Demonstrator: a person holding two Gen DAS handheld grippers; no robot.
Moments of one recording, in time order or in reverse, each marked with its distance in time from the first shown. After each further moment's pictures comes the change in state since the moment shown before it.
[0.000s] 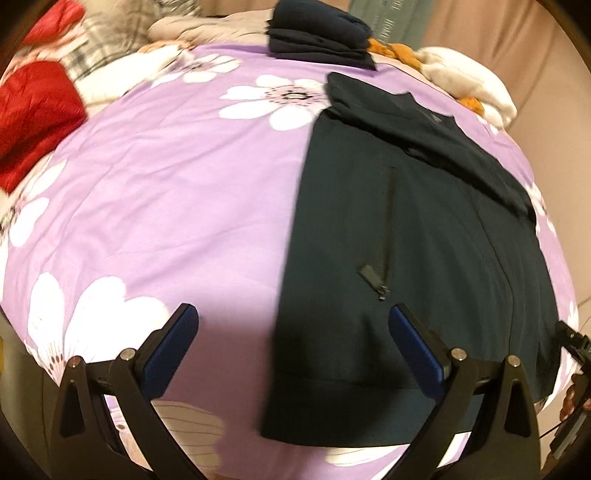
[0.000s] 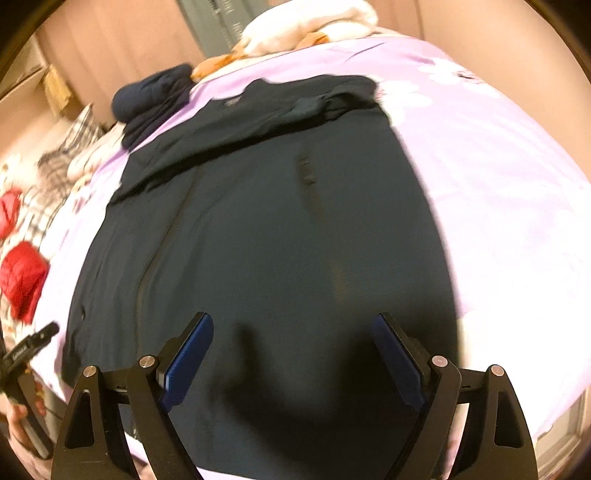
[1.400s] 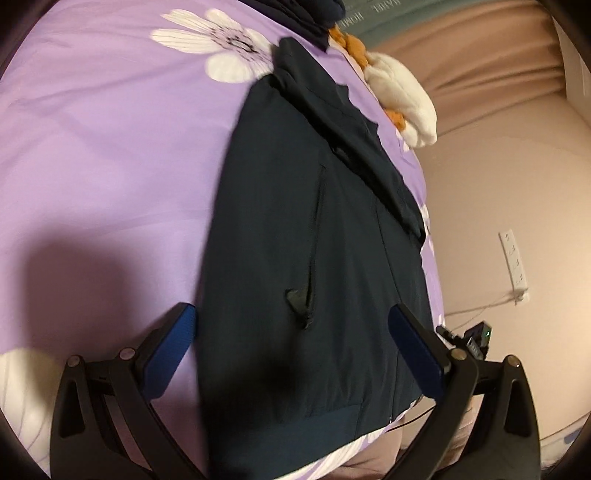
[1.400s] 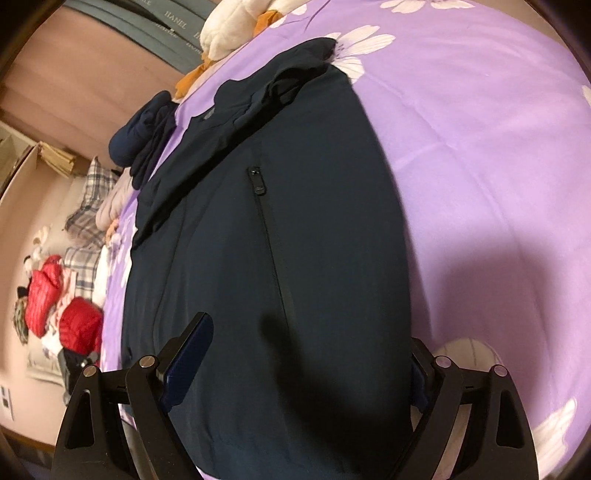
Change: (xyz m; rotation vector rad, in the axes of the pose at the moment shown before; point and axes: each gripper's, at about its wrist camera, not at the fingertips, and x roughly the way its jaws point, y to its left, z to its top) left arm 0.033 0.018 0.021 -0.170 0.197 -0.615; right arm 0.025 -0.058 0.016 0.225 0.126 0.296
